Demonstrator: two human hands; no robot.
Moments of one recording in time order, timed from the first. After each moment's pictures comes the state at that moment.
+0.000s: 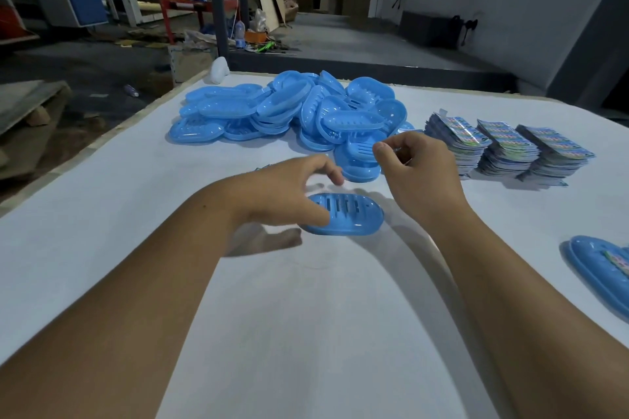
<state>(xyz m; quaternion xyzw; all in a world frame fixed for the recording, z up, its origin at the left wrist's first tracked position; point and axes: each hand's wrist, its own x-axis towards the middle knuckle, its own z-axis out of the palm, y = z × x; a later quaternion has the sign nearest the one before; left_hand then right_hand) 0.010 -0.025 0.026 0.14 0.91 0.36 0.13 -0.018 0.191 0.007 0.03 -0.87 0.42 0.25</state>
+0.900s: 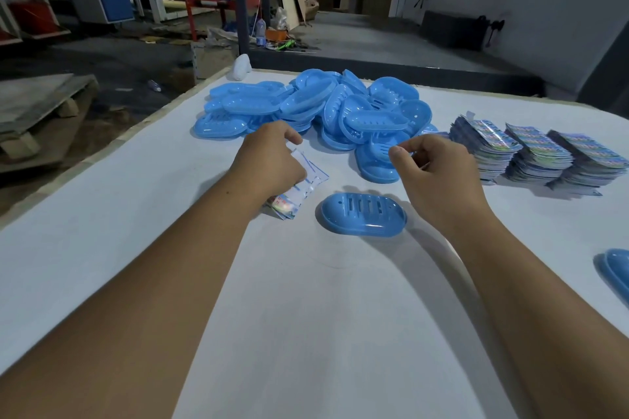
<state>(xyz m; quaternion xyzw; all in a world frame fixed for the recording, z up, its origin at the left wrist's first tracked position) -0.015 -0.048 0.022 -0.08 0.93 0.35 -0.11 -0.016 0.184 0.005 0.05 -0.88 0.41 0.24</state>
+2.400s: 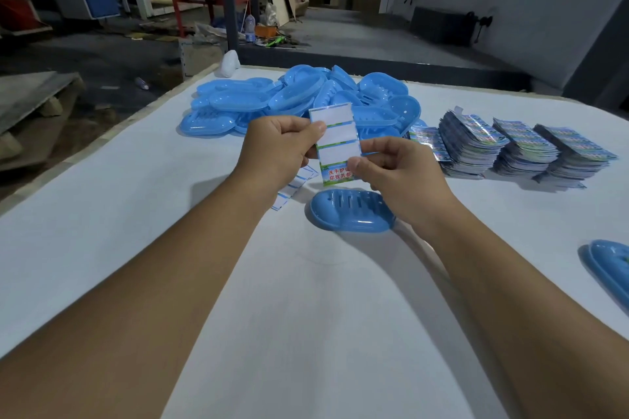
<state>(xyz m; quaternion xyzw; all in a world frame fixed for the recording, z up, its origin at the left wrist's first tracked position) -0.011 -0.018 0.019 -0.02 0.75 0.65 -0.16 -0.006 0.165 0.006 0.12 -0.77 0.62 0.06</state>
